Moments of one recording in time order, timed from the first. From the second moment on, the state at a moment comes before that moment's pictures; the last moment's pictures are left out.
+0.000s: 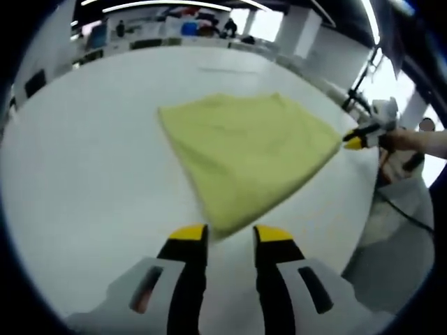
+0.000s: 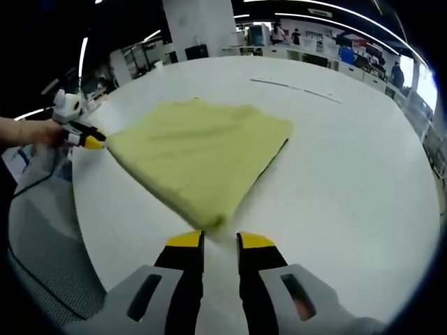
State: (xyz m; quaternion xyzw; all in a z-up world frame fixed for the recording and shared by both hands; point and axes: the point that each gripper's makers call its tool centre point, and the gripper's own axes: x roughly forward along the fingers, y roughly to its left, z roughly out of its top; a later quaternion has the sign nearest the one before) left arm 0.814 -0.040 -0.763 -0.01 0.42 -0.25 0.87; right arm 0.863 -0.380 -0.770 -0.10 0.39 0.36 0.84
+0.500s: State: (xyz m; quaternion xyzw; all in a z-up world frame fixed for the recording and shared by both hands) left arm 0.825 -0.031 -0.772 0.00 0.43 -0.25 0.87; right arm 0.866 -0.371 -0.771 -0.13 0.38 0.38 0.83
